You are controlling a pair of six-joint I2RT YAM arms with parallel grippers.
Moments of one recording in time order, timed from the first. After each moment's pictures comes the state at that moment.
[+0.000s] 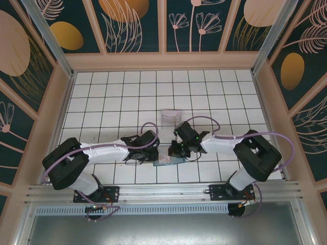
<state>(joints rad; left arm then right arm) -0.94 1.51 0.69 -0.32 0.07 -0.89 0.82 1.54 0.67 -0.19 -0.40 0.89</state>
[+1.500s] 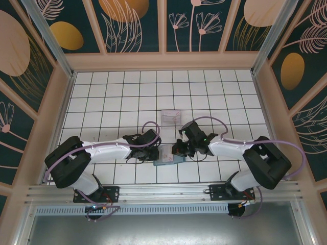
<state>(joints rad) -0.94 1.54 0.73 -0.36 0.07 -0.89 0.76 1.42 0.58 -0.14 -0.44 0.89</state>
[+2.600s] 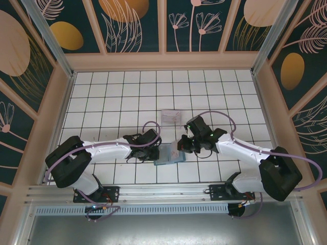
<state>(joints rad) -0.94 1.54 0.74 -0.36 0.07 -0.88 0.72 1.28 0.68 -0.43 -0.37 0.81</state>
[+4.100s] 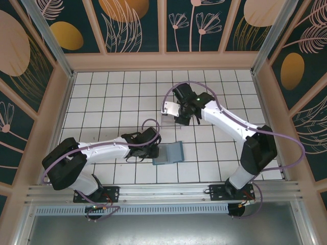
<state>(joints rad) -0.94 1.50 0.76 -0.40 0.02 -0.85 0.68 1.63 1.40 -0.85 0.00 -0.82</state>
